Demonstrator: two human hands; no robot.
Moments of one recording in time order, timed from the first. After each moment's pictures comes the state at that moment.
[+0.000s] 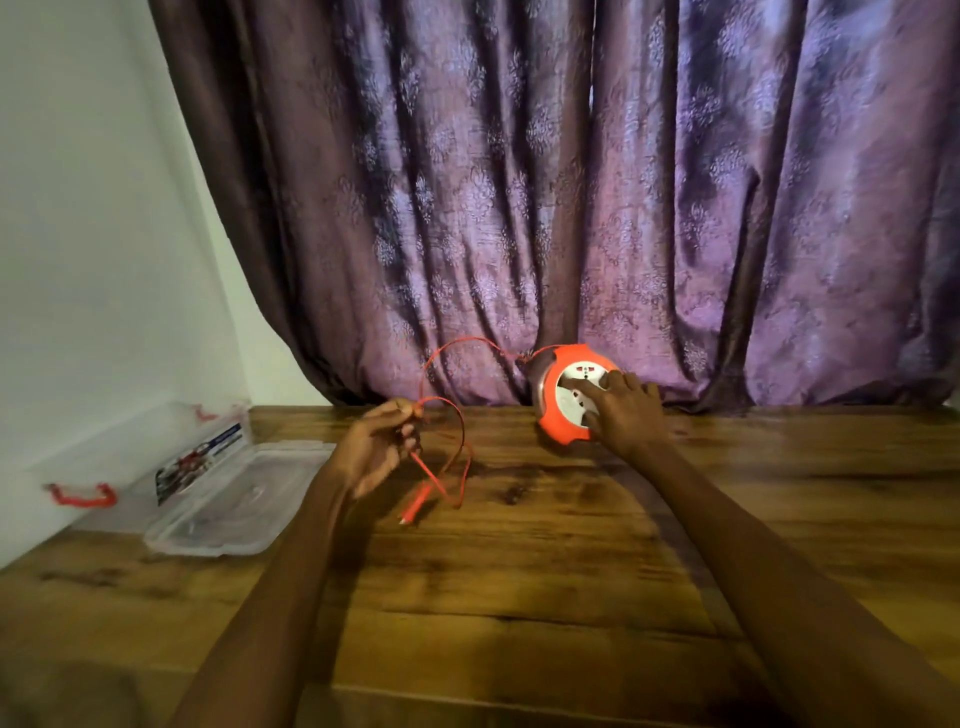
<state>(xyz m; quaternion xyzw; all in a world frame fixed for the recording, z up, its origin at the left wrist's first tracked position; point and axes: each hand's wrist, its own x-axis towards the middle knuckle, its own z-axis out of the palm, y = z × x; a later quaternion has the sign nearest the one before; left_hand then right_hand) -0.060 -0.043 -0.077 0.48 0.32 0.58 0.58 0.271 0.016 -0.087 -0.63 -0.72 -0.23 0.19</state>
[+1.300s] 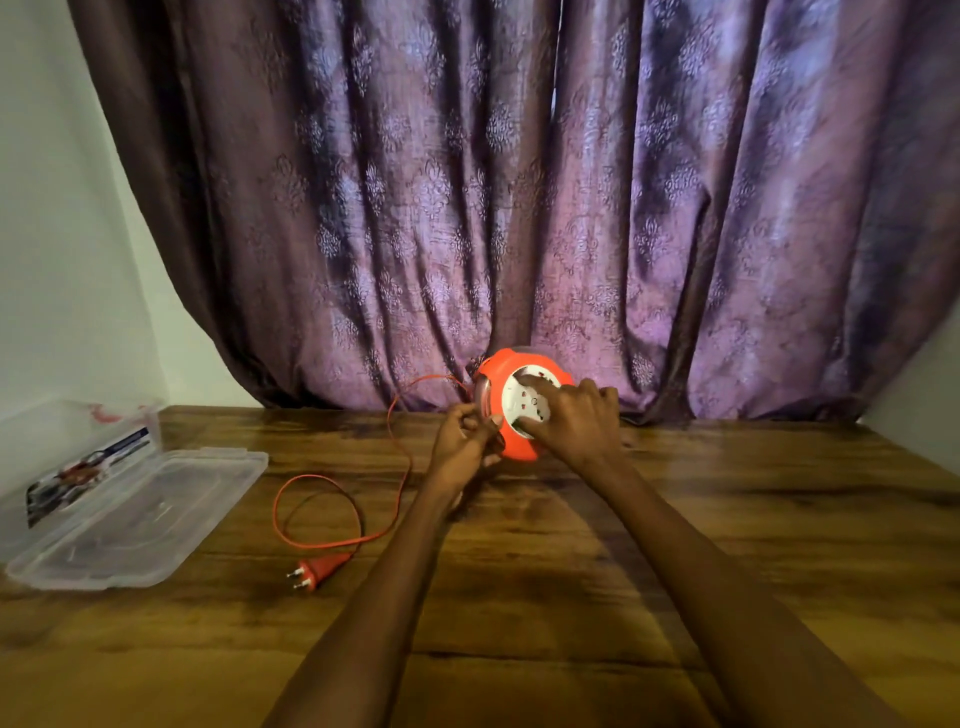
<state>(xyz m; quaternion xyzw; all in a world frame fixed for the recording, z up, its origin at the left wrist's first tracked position) 0.107 0.027 -0.122 0.50 0.37 0.61 0.49 0.270 0.015 -0.078 -0.63 -0.68 -0.25 0.27</state>
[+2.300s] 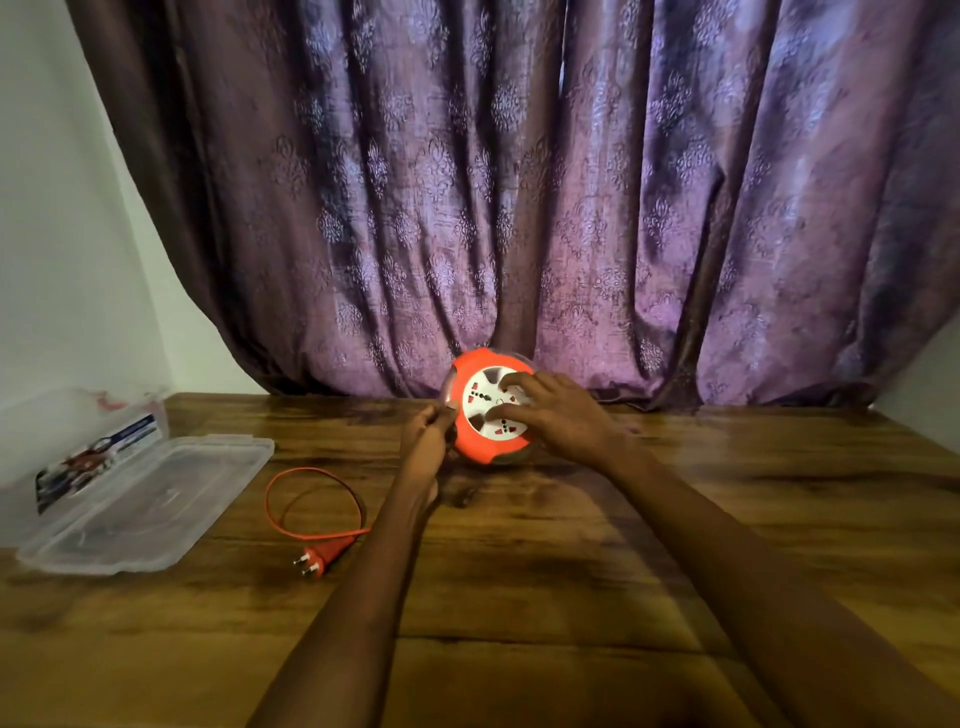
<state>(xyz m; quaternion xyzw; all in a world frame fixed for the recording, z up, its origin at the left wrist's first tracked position) 0.068 0.046 -0.143 0.43 0.39 0.65 0.49 0.269 0.015 -0.076 -0.35 -0.87 -0.31 0.17</state>
